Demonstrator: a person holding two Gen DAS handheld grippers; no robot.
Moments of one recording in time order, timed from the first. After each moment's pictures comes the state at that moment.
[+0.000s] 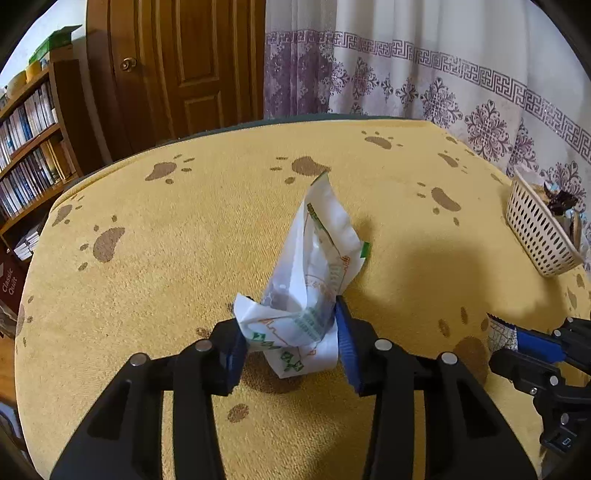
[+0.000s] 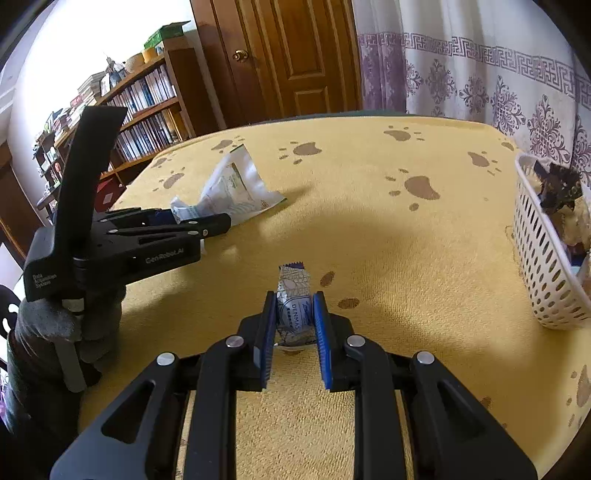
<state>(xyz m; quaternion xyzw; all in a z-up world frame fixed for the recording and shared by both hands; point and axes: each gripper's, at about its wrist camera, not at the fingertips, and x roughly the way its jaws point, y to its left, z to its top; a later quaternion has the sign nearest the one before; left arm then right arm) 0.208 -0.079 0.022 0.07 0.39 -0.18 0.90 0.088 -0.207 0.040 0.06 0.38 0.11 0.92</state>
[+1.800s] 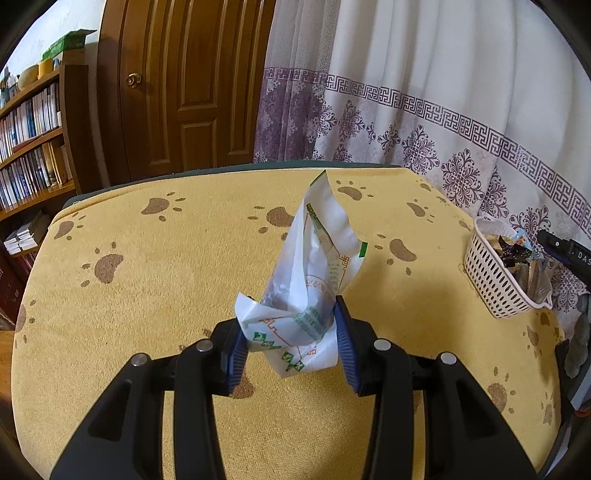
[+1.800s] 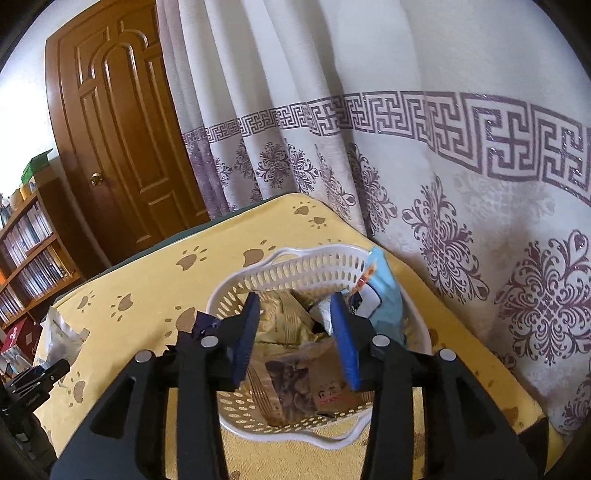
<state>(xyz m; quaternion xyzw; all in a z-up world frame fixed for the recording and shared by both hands) 0.185 -0.086 0.065 0.01 0.34 -0.20 0.92 0.064 -0.405 0.113 0.16 0.26 -0.16 0.94</state>
